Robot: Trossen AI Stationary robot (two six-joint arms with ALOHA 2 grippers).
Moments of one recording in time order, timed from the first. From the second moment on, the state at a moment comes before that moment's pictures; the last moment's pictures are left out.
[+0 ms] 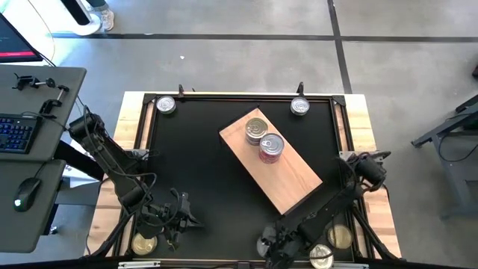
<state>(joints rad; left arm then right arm) -0.88 1.38 0.92 -0.14 -0.56 -0.91 0.78 2.06 1.33 -0.27 0.10 1.30</state>
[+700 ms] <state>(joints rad) -0.88 1.38 0.92 -0.14 -0.56 -0.90 0.59 2.24 1.70 -0.50 0.10 1.09</state>
